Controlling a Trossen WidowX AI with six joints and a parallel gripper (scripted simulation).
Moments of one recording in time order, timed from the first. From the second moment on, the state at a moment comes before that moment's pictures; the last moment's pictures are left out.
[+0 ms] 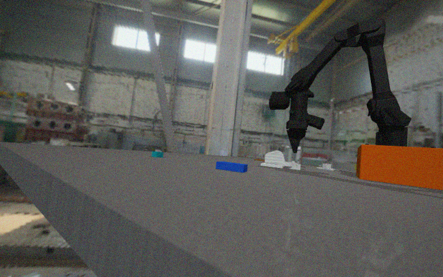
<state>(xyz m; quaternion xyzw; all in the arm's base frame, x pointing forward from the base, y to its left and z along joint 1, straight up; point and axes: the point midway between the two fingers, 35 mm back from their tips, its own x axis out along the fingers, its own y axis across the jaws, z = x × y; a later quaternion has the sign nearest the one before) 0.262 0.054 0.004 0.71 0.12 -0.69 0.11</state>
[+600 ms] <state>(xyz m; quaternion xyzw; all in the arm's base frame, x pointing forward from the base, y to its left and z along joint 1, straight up) 0.261 0.054 -0.025 0.71 0.12 -0.69 0.11</state>
